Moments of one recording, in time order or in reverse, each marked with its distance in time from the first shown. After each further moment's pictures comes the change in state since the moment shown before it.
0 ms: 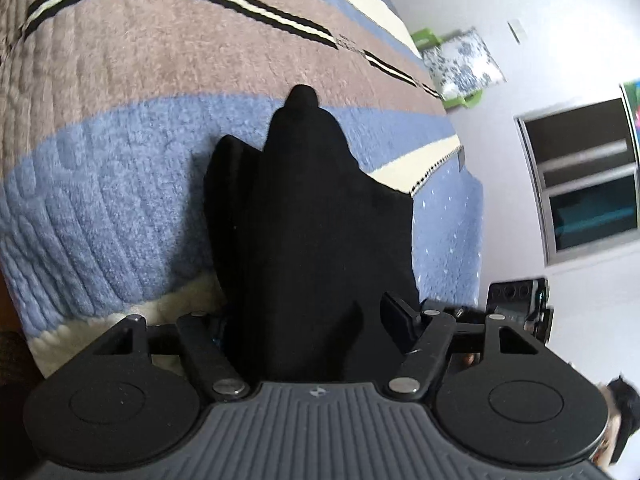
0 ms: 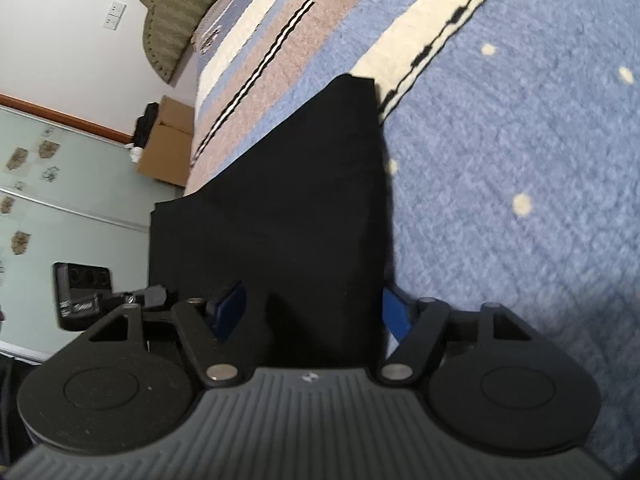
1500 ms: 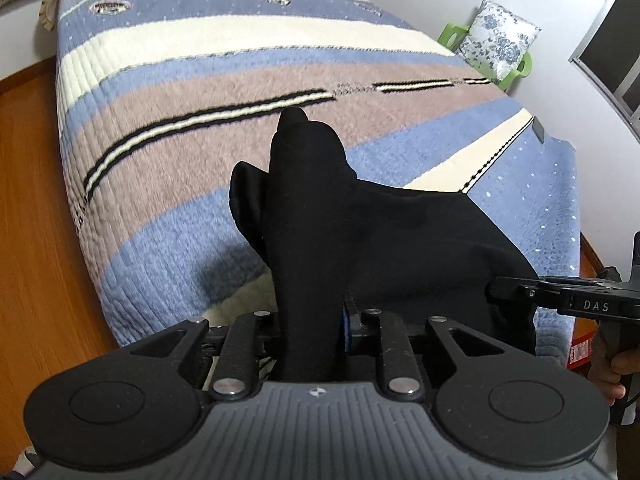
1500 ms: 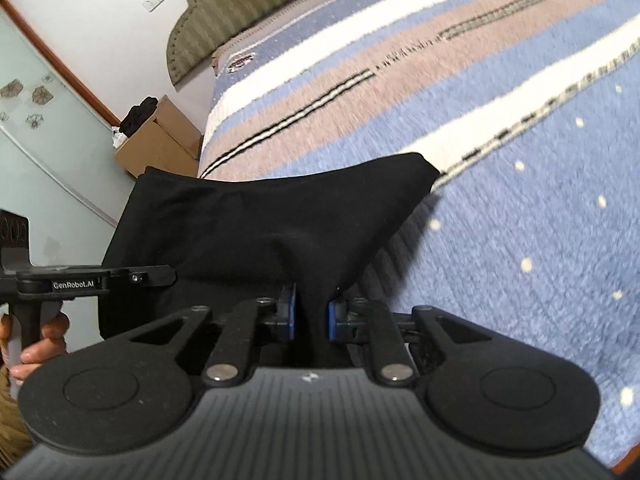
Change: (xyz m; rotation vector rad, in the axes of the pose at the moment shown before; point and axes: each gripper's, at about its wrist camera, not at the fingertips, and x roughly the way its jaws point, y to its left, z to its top) left arm -0.029 -0.114 -0.051 0.373 -0.200 0.475; right arm -0.033 0.088 -0.040 -0.324 -0.196 -0.215
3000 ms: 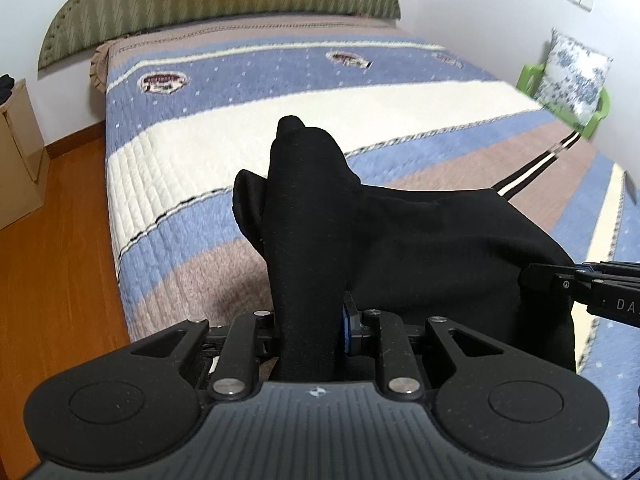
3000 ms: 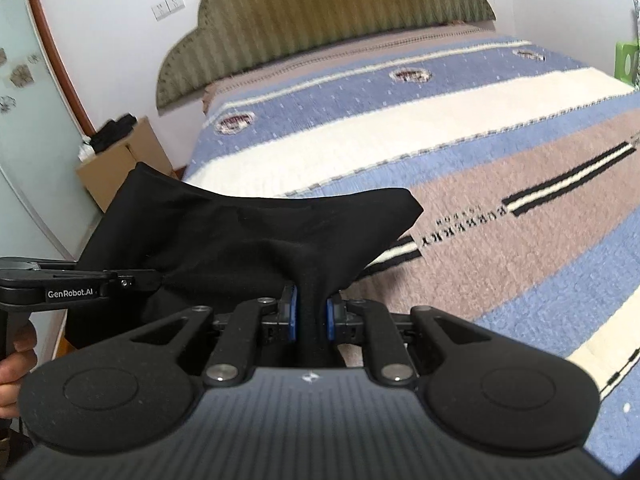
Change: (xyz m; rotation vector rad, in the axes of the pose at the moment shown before) left arm 0.071 0.063 0.158 0.016 -0.121 0.257; right arm 0.118 0.087 0.178 -0.200 -0.126 -0.150
